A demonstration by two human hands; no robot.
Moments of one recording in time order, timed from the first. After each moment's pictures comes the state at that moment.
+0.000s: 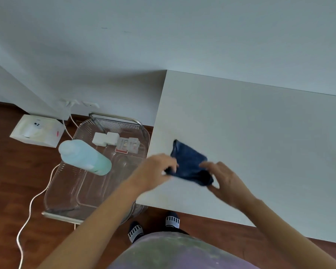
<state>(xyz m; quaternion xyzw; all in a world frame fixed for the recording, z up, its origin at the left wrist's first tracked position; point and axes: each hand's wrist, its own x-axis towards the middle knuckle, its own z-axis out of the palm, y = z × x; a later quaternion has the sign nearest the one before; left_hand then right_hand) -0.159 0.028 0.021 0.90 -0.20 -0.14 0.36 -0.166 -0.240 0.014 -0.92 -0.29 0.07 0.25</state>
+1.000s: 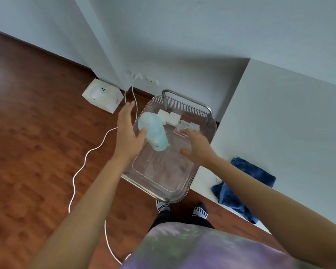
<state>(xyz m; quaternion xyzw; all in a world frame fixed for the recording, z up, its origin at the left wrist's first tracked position) -0.216 0.233 0.023 0.88 0.23 0.14 0.40 -0.125 0.029 -0.013 -0.86 -0.27 0.27 0.33</state>
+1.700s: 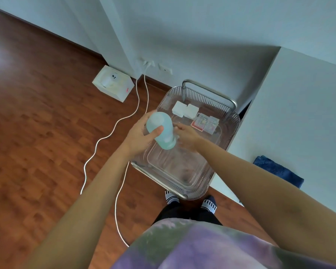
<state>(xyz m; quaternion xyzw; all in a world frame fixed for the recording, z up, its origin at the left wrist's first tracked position) -0.236 0.282 0.001 0.77 0.24 -0.03 0.59 -0.126 0.139 -0.061 -0.71 -0.05 0.48 0.51</state>
